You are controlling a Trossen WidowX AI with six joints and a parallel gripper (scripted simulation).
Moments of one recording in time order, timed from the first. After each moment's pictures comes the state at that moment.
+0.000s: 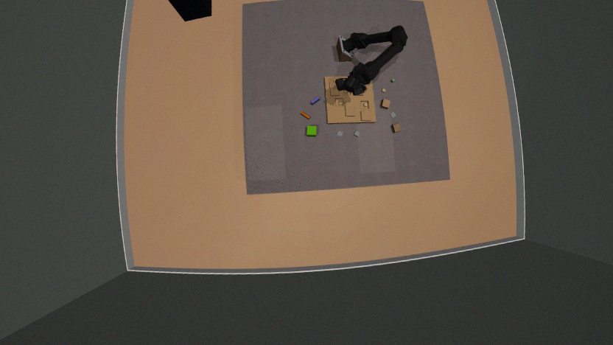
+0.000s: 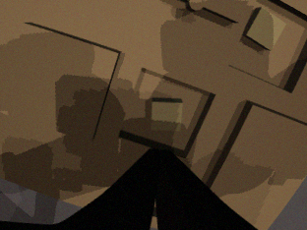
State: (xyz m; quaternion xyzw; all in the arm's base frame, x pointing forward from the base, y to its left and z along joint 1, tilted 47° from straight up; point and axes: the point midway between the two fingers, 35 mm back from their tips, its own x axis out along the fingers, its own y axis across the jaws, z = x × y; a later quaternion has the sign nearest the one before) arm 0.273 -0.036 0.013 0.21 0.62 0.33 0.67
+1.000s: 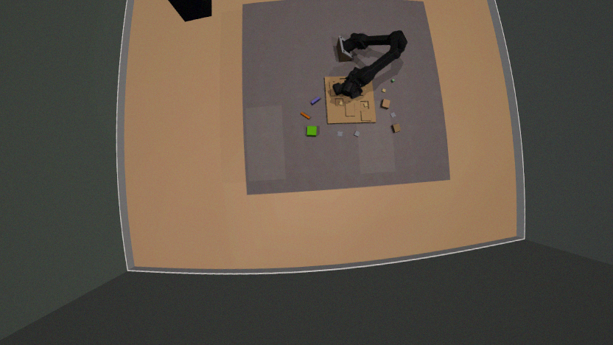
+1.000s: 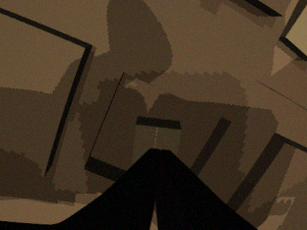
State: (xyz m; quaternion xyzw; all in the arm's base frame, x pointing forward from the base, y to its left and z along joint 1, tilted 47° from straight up) arm 0.269 -0.003 -0.031 0.19 0.61 0.36 0.68
